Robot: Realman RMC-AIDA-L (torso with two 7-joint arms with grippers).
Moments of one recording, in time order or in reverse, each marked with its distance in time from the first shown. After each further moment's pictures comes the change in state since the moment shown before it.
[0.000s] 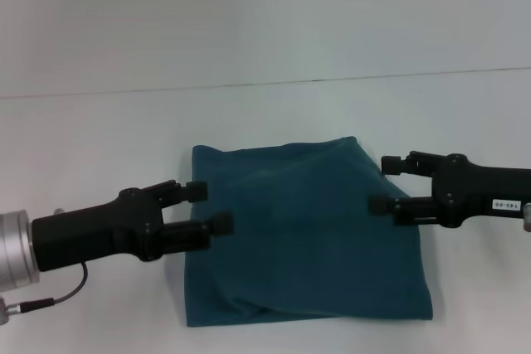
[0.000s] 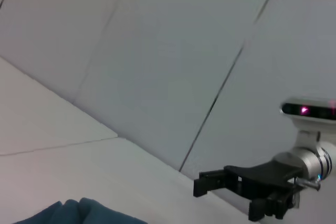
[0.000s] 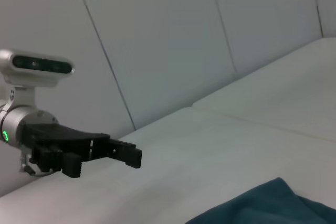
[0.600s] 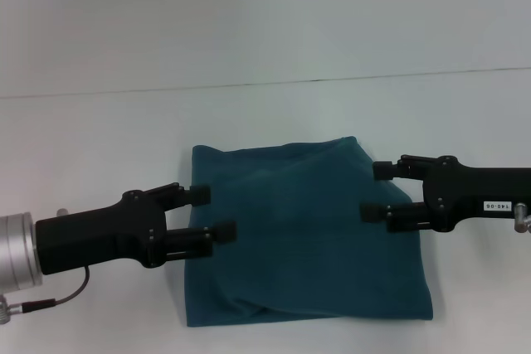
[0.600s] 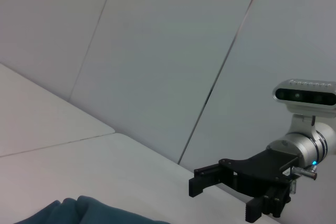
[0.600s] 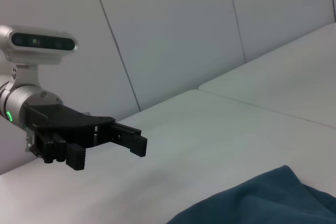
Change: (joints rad) left arm -0.003 0.000 0.010 0.002 0.014 -0.003 0.052; right arm 0.017 0.006 -0.030 -0.032 -0.034 0.009 0.009
